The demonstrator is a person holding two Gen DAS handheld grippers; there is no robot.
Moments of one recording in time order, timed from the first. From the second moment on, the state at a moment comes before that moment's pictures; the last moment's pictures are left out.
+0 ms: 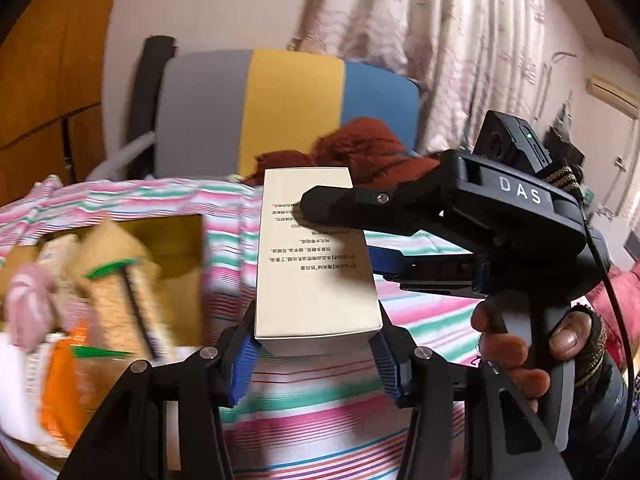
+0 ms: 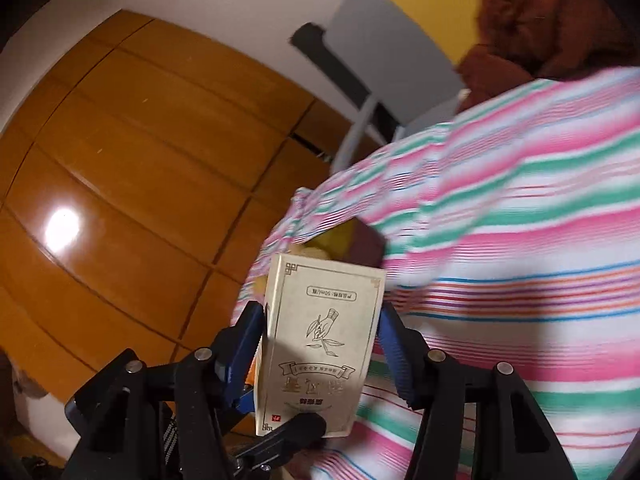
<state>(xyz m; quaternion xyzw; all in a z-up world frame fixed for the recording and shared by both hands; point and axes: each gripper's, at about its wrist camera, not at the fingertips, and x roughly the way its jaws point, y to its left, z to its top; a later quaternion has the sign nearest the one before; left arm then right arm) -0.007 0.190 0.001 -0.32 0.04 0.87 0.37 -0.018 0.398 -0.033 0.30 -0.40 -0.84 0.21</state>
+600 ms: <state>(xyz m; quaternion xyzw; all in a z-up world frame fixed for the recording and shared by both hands) -0.067 0.068 -0.014 -0.34 0.00 0.90 0.26 -0.120 0.237 -0.033 0.38 -0.34 -0.80 0.31</state>
